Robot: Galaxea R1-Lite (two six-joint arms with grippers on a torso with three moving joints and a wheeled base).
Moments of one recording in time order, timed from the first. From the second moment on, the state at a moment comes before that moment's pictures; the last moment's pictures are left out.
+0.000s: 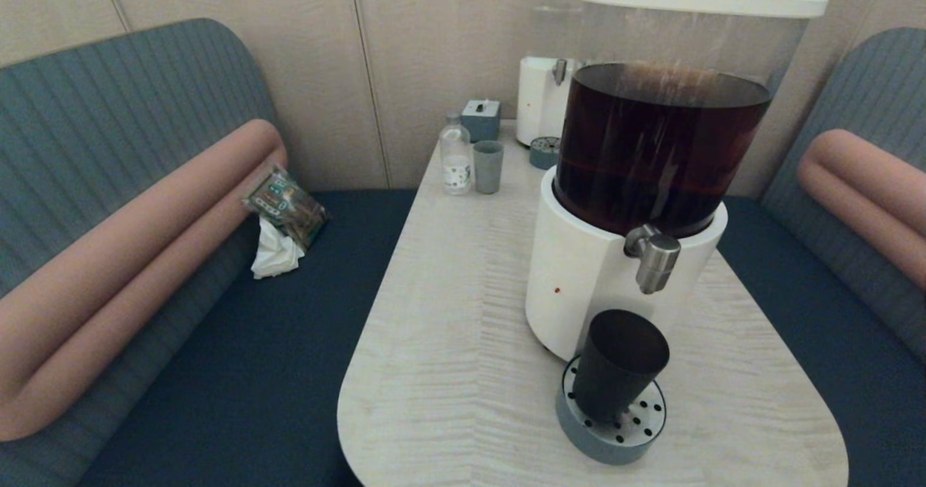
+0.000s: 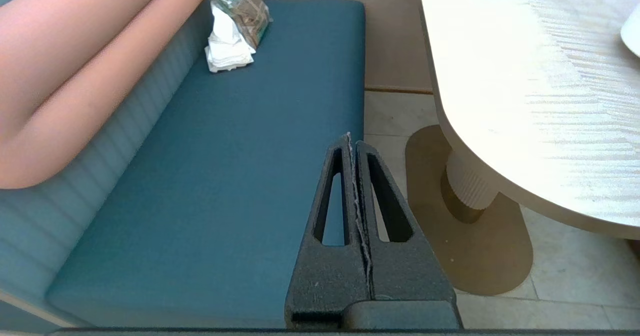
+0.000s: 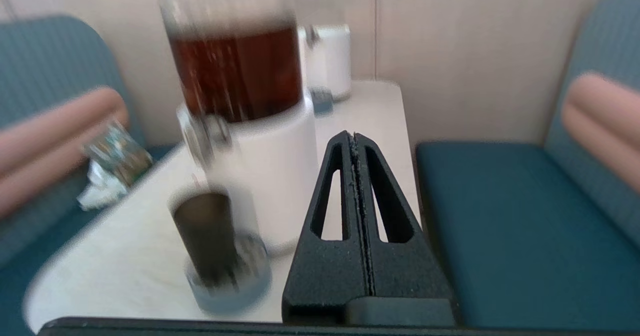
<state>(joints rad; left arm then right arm) 0.01 0.00 0.00 0.00 0.02 -0.02 0.00 0.14 -0.67 0.21 0.02 0.13</state>
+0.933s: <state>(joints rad) 0.01 0.00 0.00 0.00 0.02 -0.02 0.24 1.10 -1.46 0.81 0.30 0.31</state>
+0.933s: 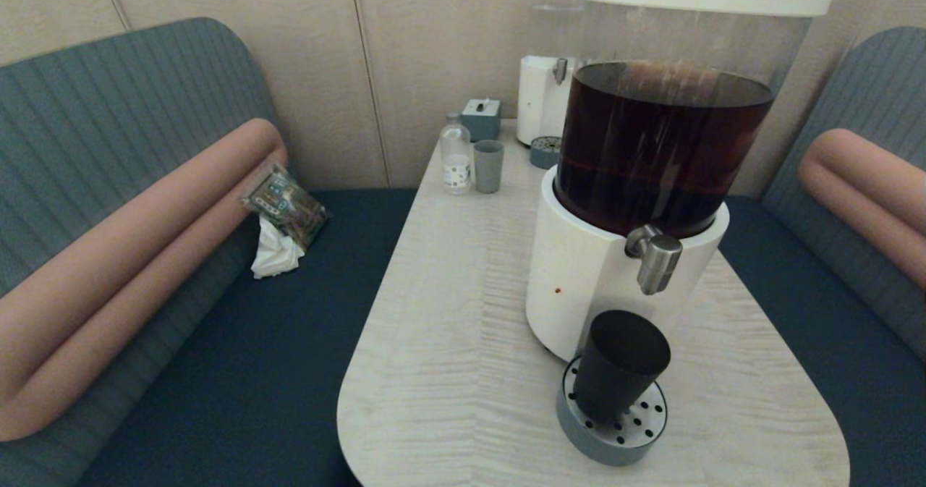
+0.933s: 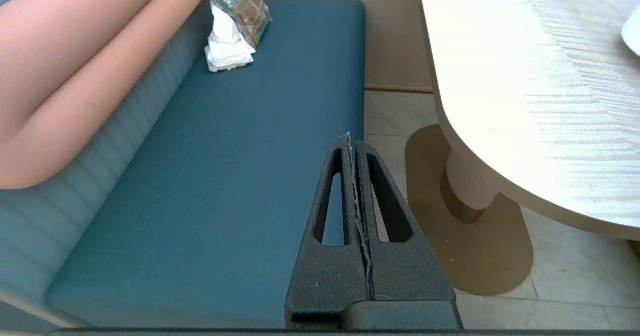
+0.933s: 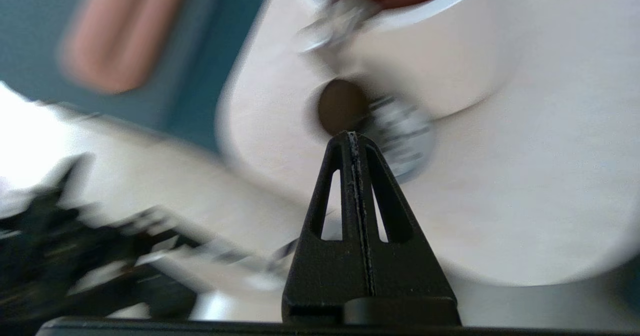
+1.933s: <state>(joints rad) 0.02 0.00 0.00 0.00 0.02 -0.02 0.31 1.27 -1.20 0.35 0.22 0.22</state>
